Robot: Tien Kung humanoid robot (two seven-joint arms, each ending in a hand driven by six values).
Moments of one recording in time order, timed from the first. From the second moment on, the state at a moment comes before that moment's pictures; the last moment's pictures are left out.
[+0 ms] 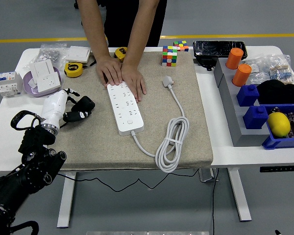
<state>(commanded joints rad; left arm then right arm) -0.49 0.00 -1.33 -0.61 2.18 0.45 -0.07 0.05 -0.09 1.45 0.18 -1.30 0.00 0.01</state>
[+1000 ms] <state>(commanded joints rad) -0.49 0.00 -1.29 -0.62 2.17 0.40 -0.05 0.05 -0.09 1.45 0.18 -1.30 0.00 0.01</state>
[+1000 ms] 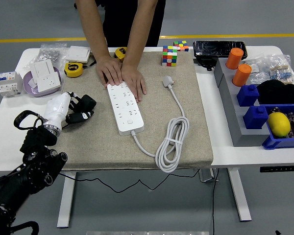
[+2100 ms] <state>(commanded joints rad) -0.61 0.19 -0.87 -0.94 1.76 0.08 0.03 0.06 -0.10 1.45 0.18 -1.30 0.00 0.00</state>
